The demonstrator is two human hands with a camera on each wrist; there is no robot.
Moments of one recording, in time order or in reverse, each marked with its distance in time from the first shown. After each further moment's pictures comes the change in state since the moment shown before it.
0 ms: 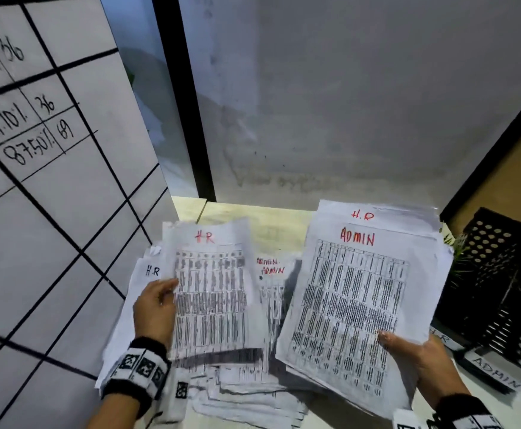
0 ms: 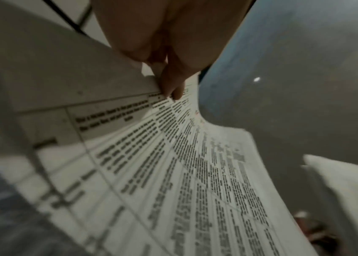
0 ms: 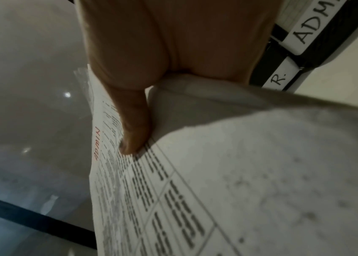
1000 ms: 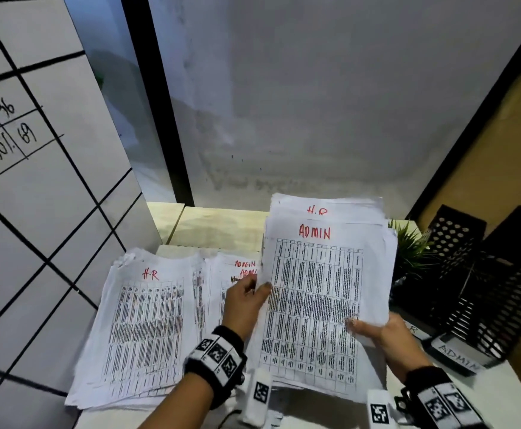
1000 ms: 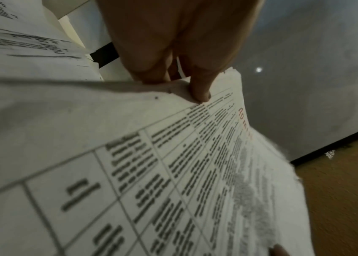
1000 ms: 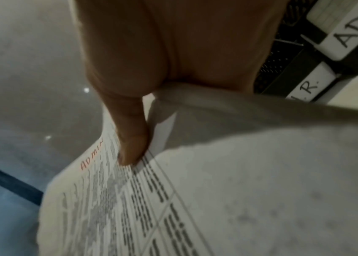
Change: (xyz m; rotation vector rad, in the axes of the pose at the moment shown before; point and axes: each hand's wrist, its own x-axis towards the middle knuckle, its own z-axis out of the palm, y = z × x) left_hand -0.079 0.081 0.127 -0.486 -0.558 -0.222; right_hand 0.004 -0.023 0.009 -0.050 -0.078 0.072
